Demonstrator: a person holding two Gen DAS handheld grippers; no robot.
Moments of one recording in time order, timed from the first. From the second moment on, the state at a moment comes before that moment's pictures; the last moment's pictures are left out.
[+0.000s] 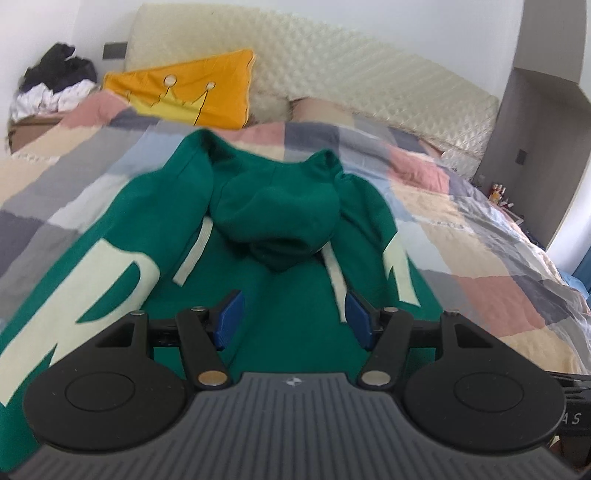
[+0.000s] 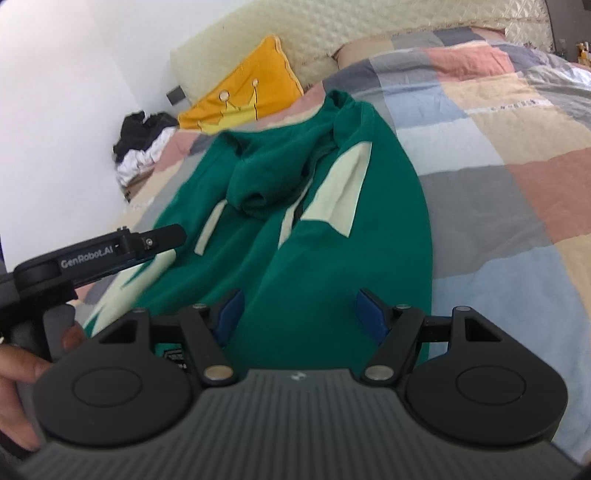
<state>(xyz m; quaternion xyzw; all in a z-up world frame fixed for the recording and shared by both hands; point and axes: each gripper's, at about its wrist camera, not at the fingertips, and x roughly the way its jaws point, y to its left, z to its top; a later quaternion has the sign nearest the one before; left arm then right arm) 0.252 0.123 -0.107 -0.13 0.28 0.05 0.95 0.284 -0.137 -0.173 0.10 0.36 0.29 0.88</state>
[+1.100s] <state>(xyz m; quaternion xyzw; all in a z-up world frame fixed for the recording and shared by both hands) 0.232 0.116 -0.114 -0.17 0.28 0.07 0.94 0.294 -0.168 -0.141 0.05 0.35 0.21 0.91</state>
